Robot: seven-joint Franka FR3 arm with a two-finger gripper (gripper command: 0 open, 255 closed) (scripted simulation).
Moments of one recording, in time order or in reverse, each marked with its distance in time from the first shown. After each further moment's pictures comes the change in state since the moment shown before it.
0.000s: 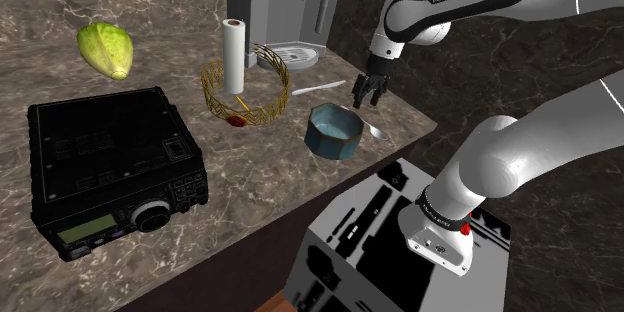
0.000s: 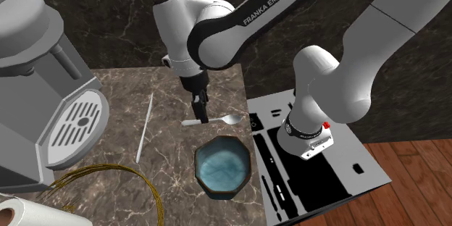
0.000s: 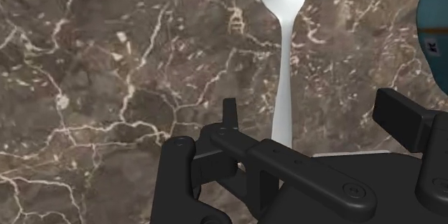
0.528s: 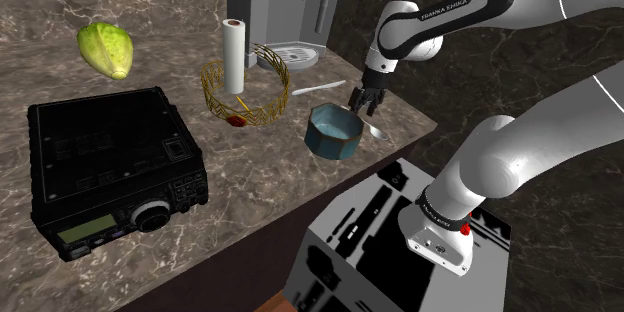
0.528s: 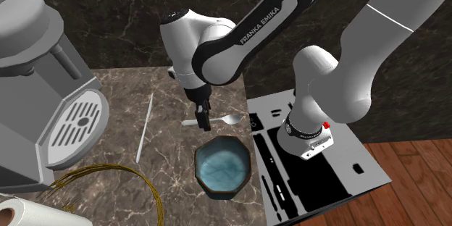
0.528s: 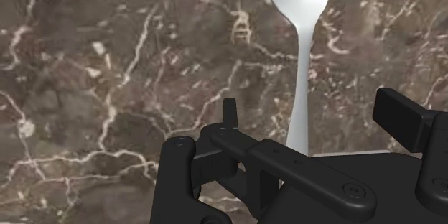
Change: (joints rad) arm 0.010 0.054 -0.010 -0.069 0.017 0.120 -0.016
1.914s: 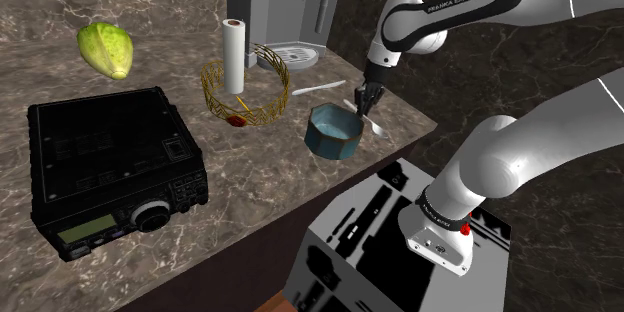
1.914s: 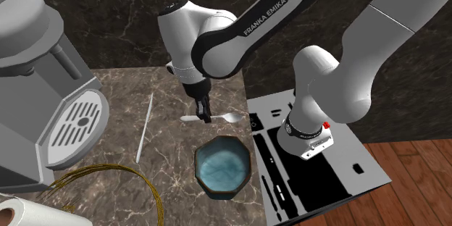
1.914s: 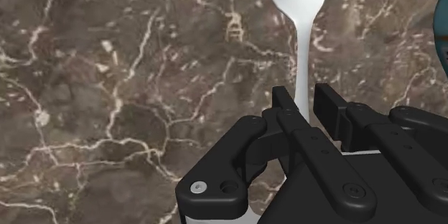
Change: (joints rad) arm -0.004 -0.039 0.009 0.024 -0.007 -0.059 0.015
